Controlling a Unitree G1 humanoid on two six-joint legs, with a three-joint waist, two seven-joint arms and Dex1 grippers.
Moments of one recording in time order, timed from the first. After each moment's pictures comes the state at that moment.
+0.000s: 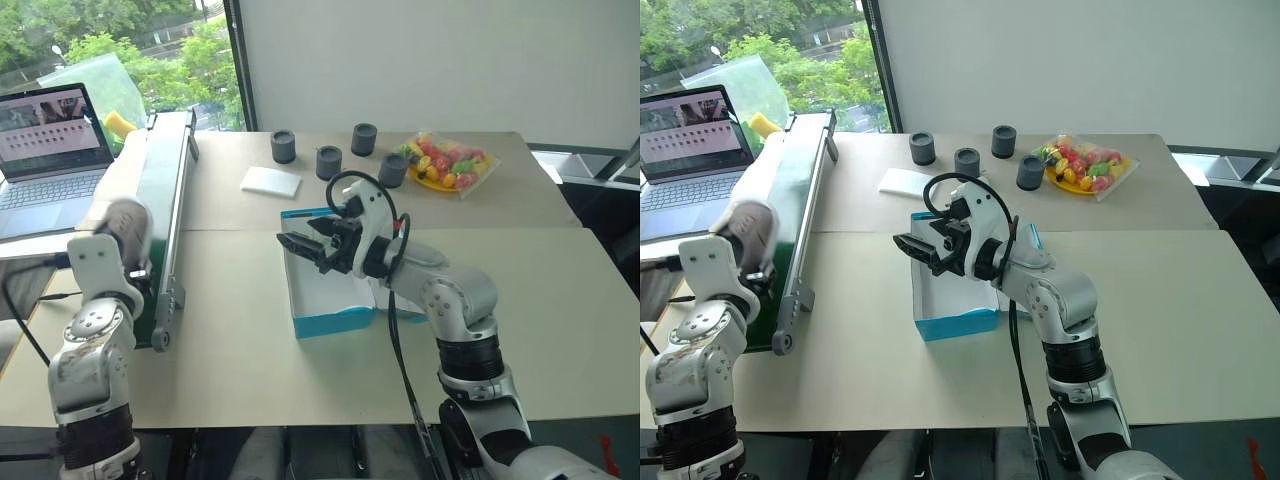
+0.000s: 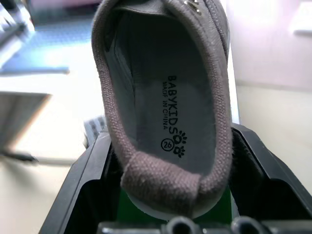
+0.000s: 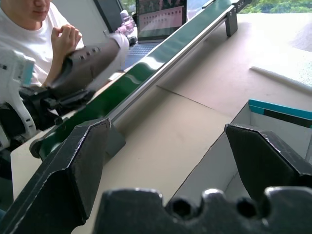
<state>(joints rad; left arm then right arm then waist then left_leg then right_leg) -0.20 0.42 0.38 -0.37 -0.11 0.70 0.05 -0.67 -0.11 0.06 -0.19 0.53 0.94 0.41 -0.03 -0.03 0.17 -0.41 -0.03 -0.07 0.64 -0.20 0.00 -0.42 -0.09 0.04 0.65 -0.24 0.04</state>
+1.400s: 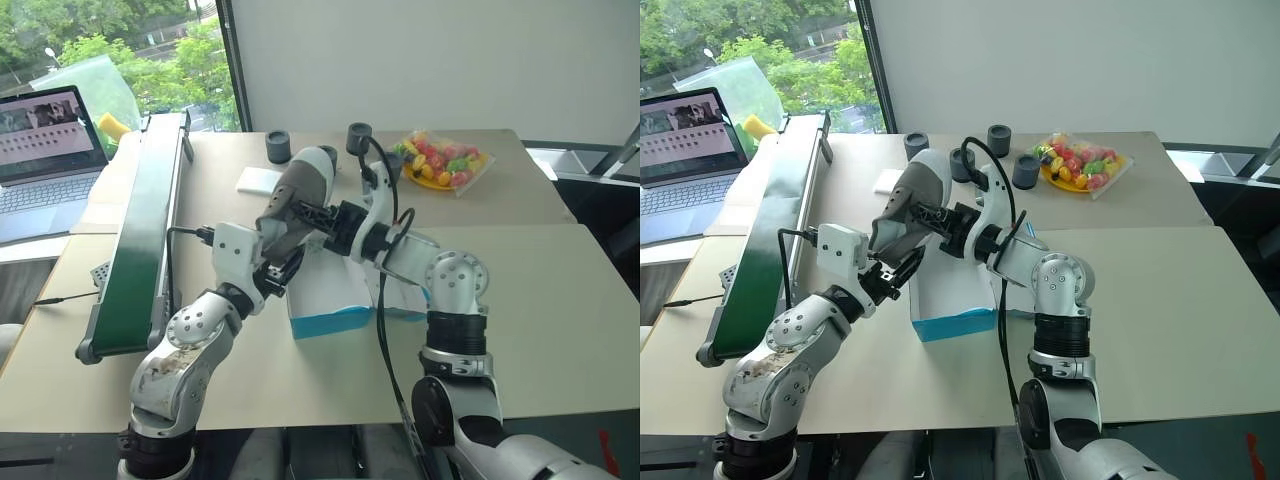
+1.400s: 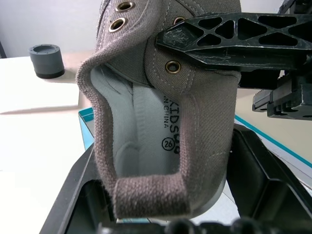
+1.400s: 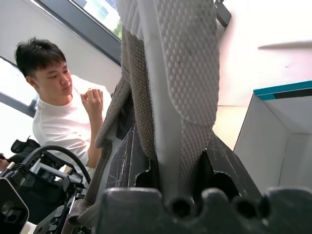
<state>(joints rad) -0.20 0.27 -0.02 -0.64 -0.35 0.76 -0.18 -0.77 0.05 -0.24 -0.01 0.84 1.13 0.17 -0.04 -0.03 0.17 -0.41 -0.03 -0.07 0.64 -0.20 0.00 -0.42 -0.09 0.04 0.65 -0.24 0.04</state>
